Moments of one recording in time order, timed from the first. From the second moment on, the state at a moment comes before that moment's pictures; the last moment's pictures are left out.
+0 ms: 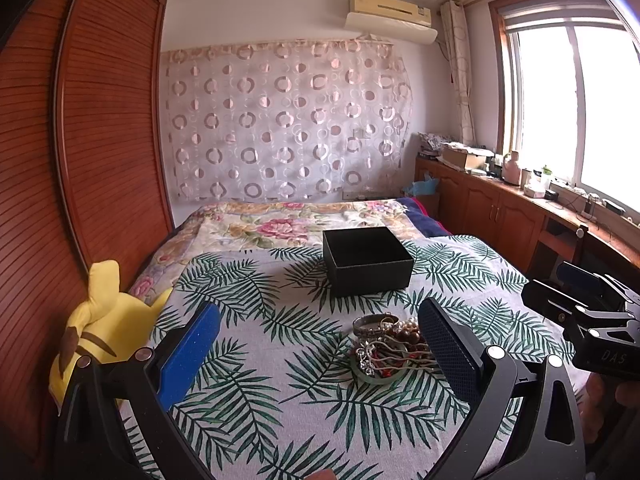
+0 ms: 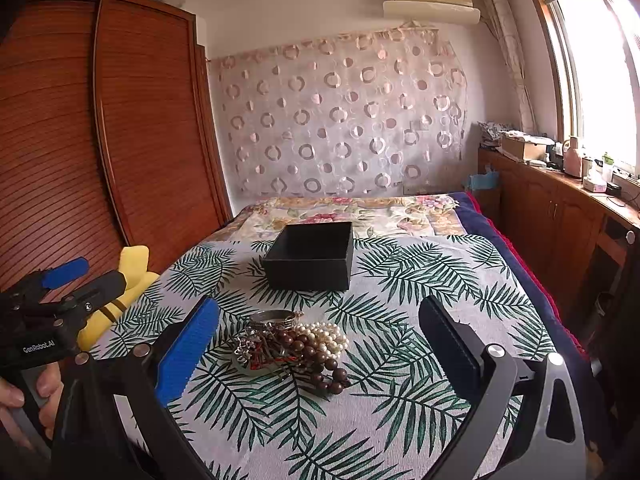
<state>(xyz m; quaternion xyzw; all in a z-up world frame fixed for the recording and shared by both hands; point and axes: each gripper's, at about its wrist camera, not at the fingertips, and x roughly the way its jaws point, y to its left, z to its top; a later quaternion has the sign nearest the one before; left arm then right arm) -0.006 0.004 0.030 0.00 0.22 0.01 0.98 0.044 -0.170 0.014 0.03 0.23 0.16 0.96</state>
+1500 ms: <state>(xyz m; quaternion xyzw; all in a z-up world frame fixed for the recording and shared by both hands) 0.026 0.010 -0.022 0.00 0.28 0.00 0.96 0.064 -0.164 -0.028 0.02 0.27 0.19 0.94</state>
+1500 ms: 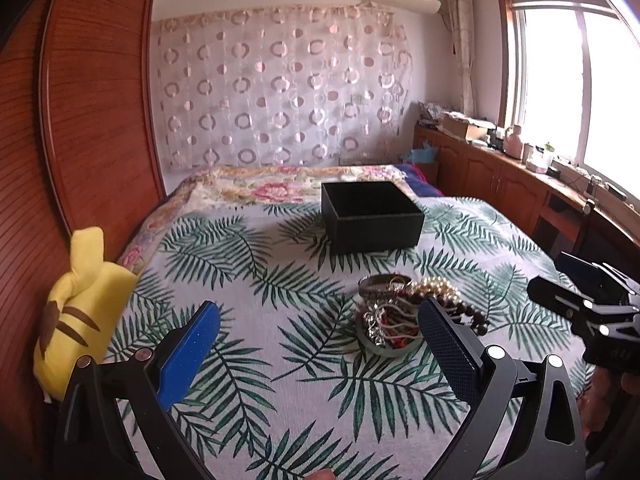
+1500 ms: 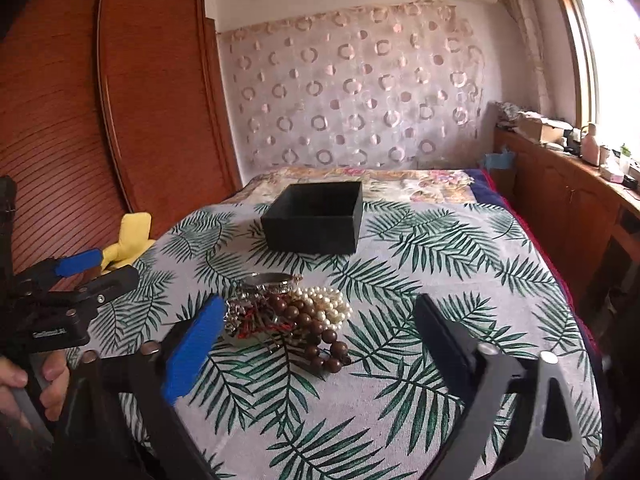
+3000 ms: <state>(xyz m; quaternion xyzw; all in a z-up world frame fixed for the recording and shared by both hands) 0.194 -0.028 -0.098 -0.05 0.48 -0.19 0.85 0.112 -0.154 -0.075 -0.04 0.36 0.27 0.89</state>
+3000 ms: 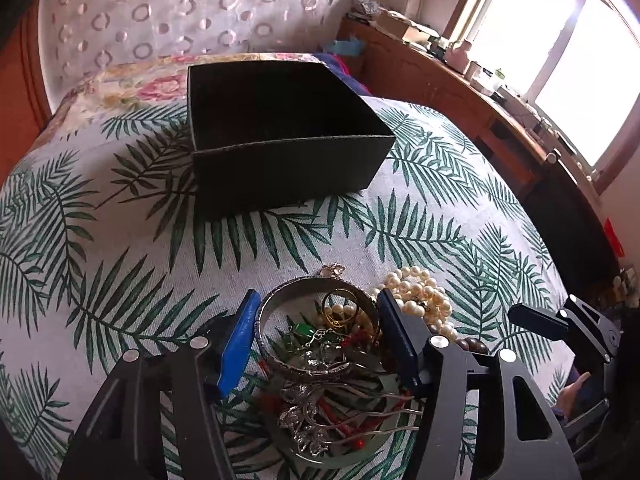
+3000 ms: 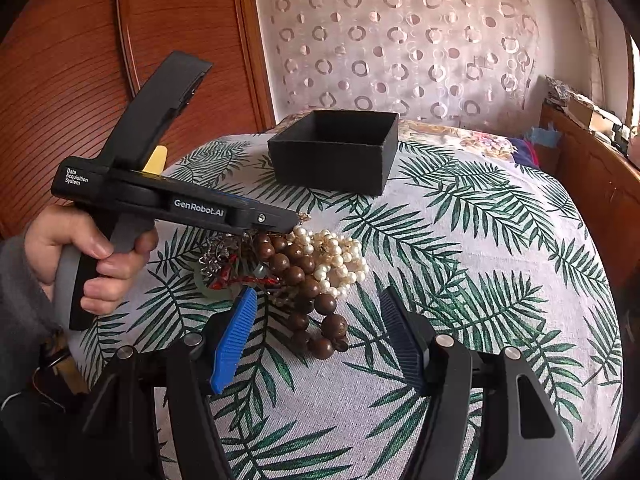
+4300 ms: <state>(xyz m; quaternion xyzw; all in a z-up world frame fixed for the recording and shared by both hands) 0.125 0.008 -0.043 -0.06 0.36 -0.16 0.92 0.125 -0.147 -0.064 -0.10 0.37 0.29 0.88</state>
